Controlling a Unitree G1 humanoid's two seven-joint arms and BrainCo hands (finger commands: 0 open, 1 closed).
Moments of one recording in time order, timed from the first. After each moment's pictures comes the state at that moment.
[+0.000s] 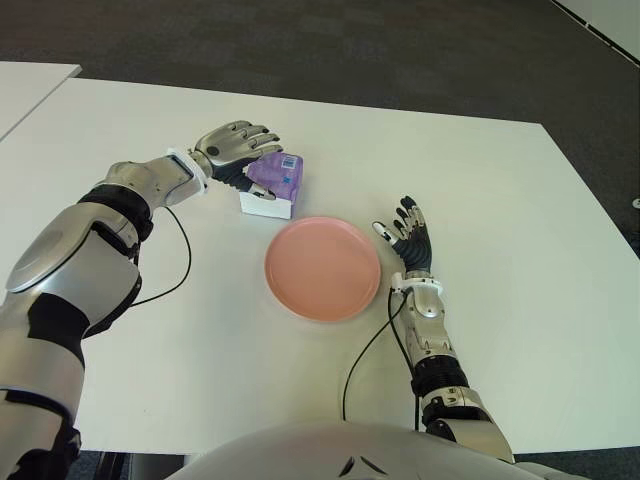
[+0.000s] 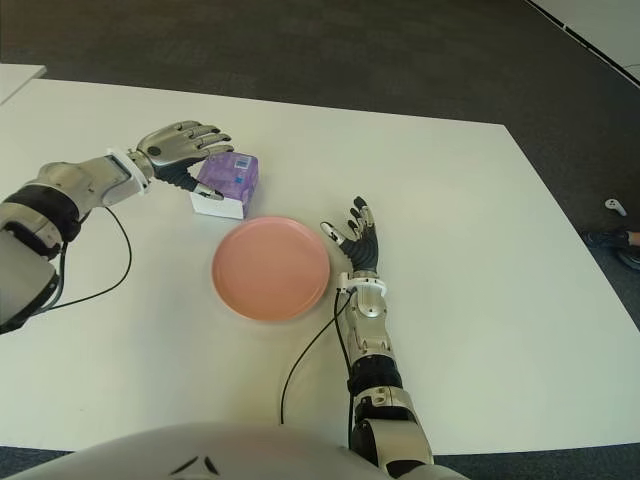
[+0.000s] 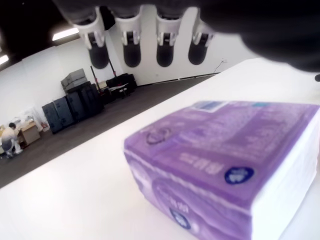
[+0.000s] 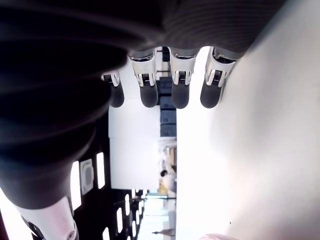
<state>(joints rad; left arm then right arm) -1.03 0.52 -0.80 1.25 1.06 -0.56 0.52 -0.19 -0.03 -0.10 0.56 0.01 -0.39 -0.07</state>
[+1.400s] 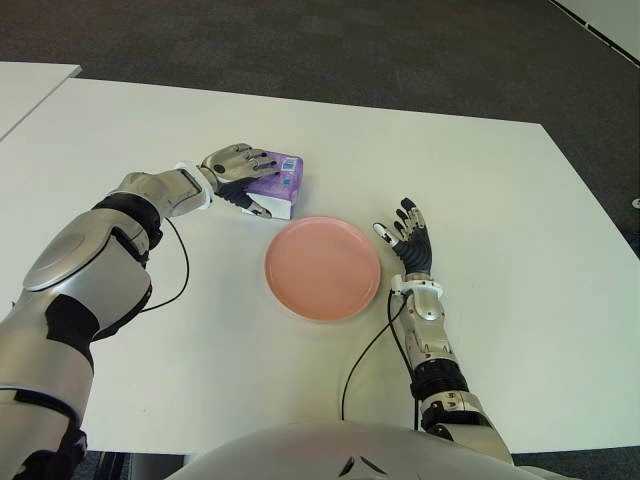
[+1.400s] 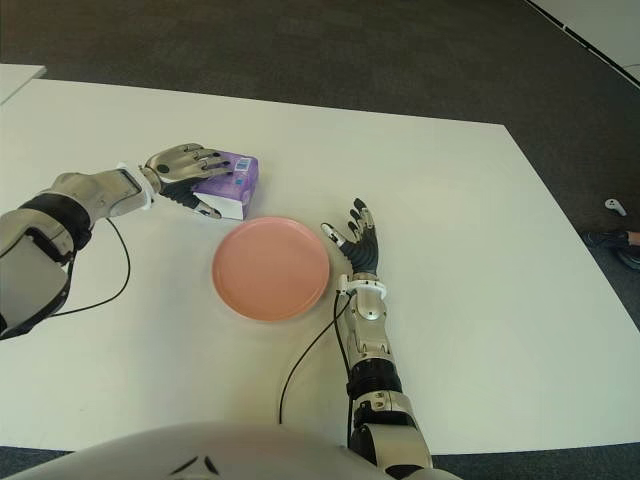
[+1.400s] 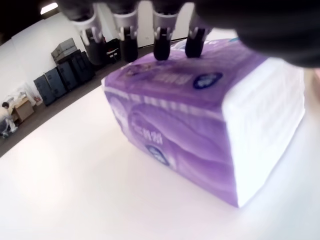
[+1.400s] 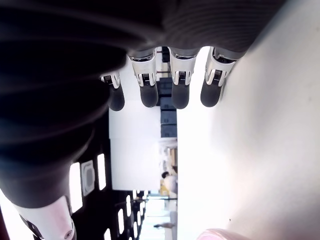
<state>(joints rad) -1.03 0.50 -0.90 1.29 1.08 -0.54 0.46 -0.16 -0.02 -0.10 0.53 0.01 -0.38 -0.07</state>
